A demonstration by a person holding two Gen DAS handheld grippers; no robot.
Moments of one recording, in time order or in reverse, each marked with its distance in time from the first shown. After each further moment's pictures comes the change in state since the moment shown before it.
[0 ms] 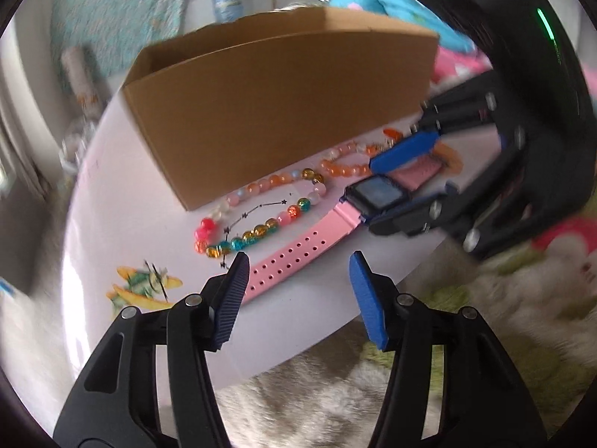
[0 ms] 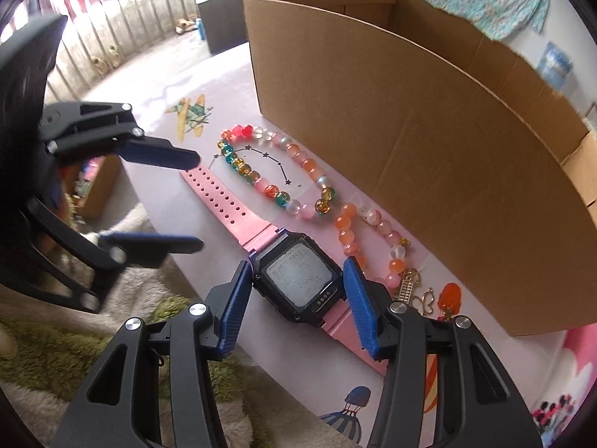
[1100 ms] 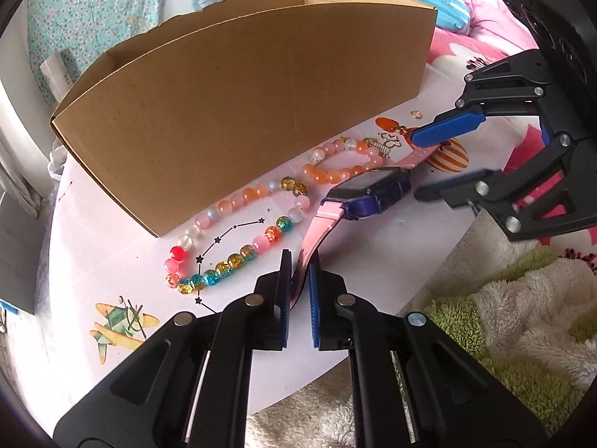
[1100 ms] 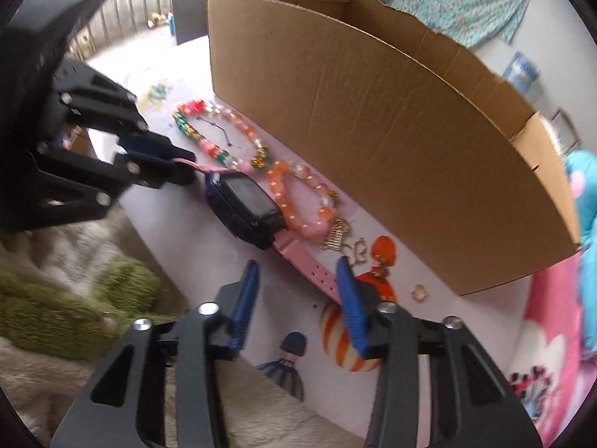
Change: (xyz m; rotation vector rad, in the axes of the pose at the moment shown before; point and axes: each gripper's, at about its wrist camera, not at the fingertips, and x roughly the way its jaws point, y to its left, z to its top) left arm 0.035 0.021 0.026 0.008 0.064 -0.056; right arm -0.023 -0.021 -0.039 -0.040 -0.013 -0.252
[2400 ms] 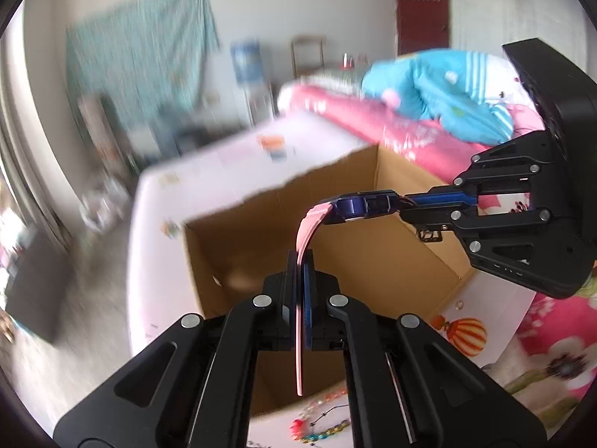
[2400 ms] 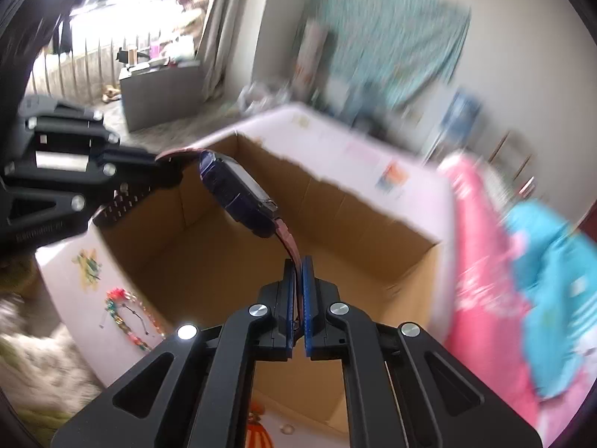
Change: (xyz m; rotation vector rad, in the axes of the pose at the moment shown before) left arm -0.060 0.068 0.164 -0.103 -0.180 0.081; right arm -0.049 -0.111 0.122 0.170 -0.195 -0.054
